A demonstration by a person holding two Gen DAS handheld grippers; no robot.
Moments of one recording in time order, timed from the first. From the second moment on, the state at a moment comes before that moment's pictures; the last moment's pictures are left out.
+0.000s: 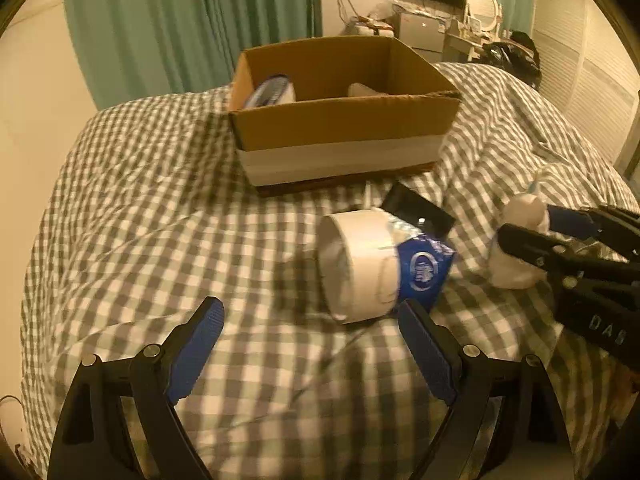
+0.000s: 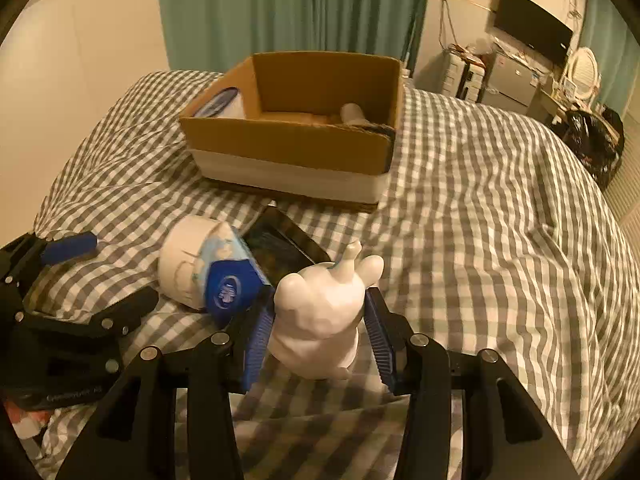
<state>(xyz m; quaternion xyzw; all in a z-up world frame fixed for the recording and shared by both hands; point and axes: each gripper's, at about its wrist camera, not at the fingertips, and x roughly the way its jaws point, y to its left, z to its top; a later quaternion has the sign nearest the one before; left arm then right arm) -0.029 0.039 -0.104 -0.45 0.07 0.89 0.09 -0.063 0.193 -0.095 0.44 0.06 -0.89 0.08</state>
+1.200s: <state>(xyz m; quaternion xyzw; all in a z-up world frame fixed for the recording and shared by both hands) -0.021 0.039 -0.073 -0.42 0.05 0.90 0.10 -0.040 0.186 -0.080 0.43 0.05 -0.90 0.08</state>
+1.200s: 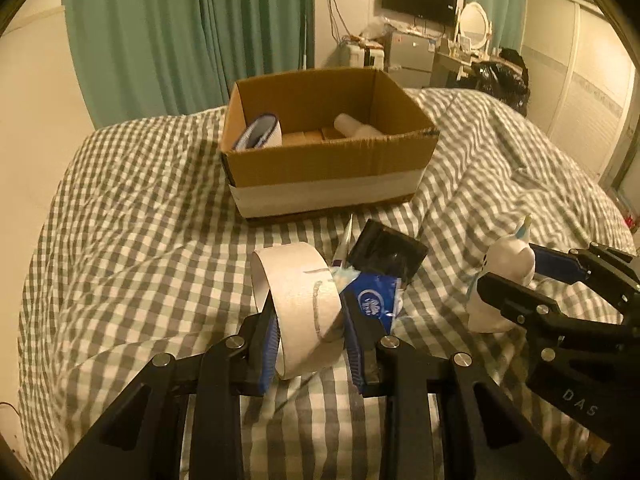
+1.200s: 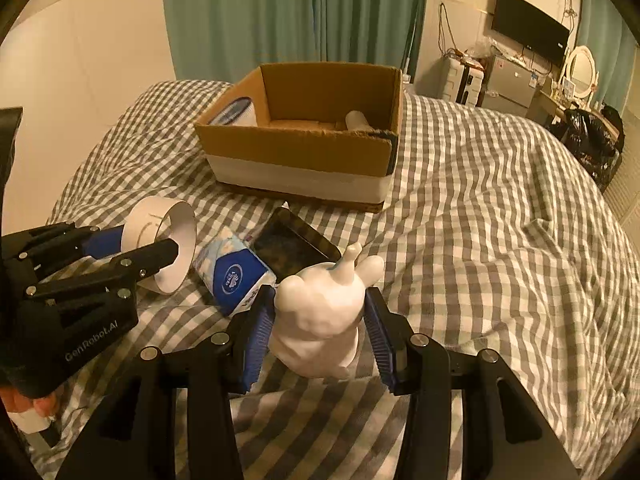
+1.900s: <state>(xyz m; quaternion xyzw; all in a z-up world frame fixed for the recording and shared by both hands) -0.034 0.018 0.040 -0.34 0.04 0.93 0.12 -0.038 0.166 0.038 0.32 0.09 -0.94 0.12</state>
